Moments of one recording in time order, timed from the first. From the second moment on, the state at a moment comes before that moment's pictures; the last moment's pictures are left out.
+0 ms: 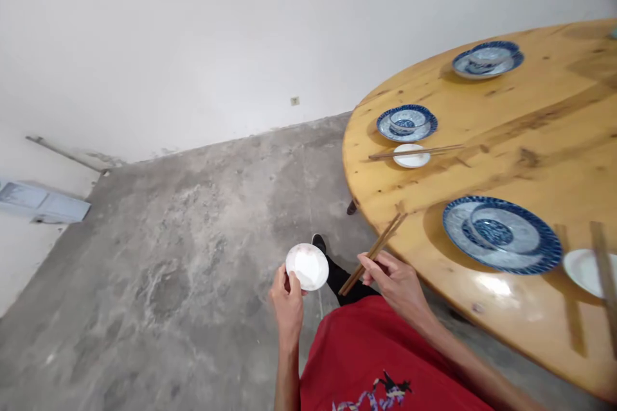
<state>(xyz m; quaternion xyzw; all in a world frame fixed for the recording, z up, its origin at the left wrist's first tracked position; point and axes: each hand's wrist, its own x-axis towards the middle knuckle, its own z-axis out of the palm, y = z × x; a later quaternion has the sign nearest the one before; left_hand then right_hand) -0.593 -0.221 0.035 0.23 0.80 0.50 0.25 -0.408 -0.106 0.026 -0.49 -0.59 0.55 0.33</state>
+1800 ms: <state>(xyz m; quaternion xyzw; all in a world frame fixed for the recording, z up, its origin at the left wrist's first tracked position) -0.730 0.756 0.031 0.72 0.46 0.16 0.49 -0.629 0.599 0.021 -0.63 -0.05 0.36 0.68</state>
